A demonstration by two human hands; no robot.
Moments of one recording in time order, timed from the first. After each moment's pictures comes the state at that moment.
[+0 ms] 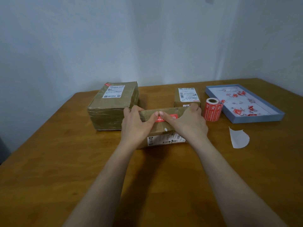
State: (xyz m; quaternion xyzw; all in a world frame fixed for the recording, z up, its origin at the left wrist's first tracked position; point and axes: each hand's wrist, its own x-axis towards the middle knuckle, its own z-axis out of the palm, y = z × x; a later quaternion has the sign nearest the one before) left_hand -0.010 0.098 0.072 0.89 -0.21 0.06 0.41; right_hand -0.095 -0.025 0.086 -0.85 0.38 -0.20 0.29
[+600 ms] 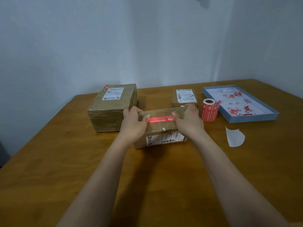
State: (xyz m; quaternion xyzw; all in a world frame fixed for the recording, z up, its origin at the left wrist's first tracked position) left_hand -0.014 0.103 0.088 0.89 -0.23 -0.03 0.40; right_hand -0.097 -0.040 0.082 -0.86 0.33 -0.21 0.34
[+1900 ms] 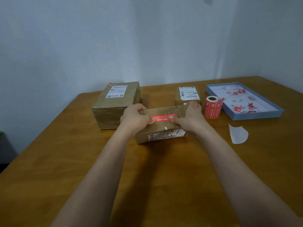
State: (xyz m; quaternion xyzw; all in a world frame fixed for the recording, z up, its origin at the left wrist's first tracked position) left_hand -0.009 0.109 0.103 0.87 -0.18 -0.09 0.44; right_hand -0.098 -0.040 0.088 -0.86 0.32 -0.15 0.36
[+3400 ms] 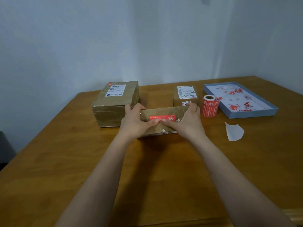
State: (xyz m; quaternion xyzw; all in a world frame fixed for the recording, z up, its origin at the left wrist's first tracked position) left_hand -0.016 0.118 0.083 0.89 -0.26 -0.02 0.37; right_hand -0.114 -0.024 0.071 -0.84 0.32 -0.23 0.37
